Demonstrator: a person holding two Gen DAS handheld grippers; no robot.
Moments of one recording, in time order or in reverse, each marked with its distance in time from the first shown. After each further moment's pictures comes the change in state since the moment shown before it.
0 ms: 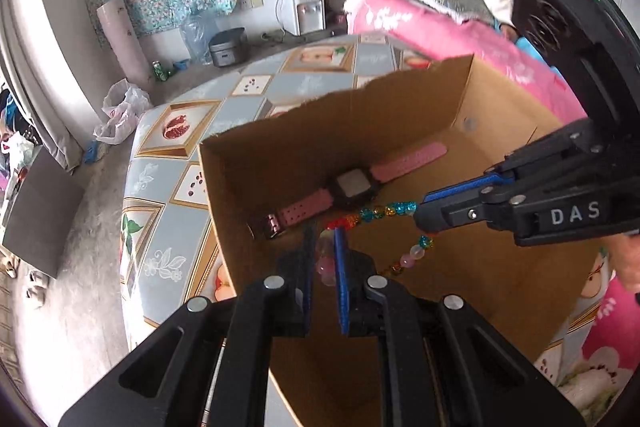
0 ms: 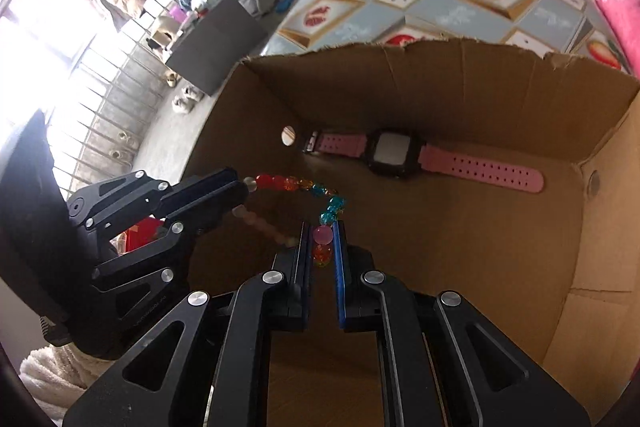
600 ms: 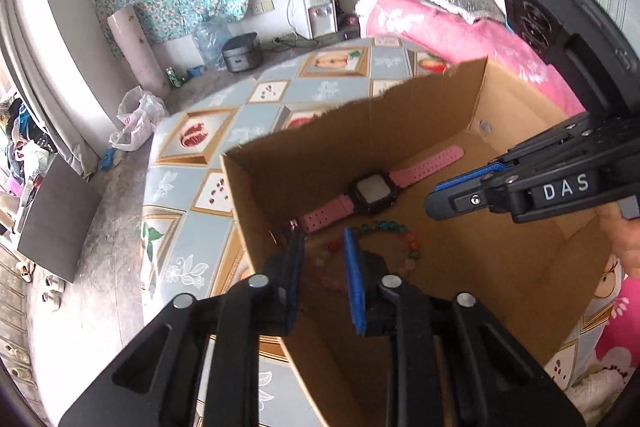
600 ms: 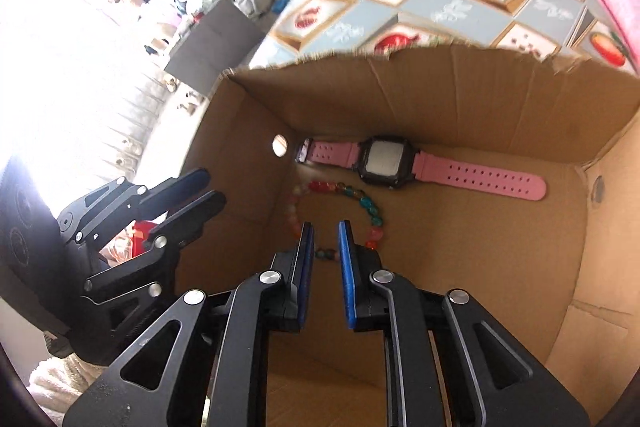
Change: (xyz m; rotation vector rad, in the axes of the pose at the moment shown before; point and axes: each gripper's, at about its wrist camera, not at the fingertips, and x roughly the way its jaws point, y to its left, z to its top) left arm -0.014 0.007 0.003 -0.001 -0.042 0.061; right arm -0.013 -0.008 0.002 0.038 -0.030 0.035
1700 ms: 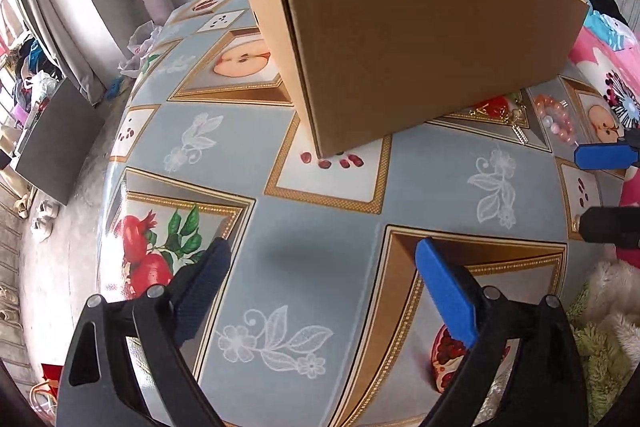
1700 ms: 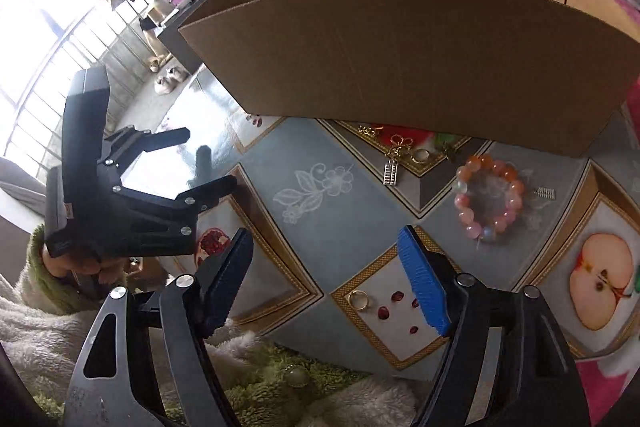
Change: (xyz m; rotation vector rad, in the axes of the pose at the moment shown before) left arm -0.012 -0.039 -0.186 -0.079 0.172 0.014; right arm -0.003 0.052 -0.201 -0.092 -0.078 -0.196
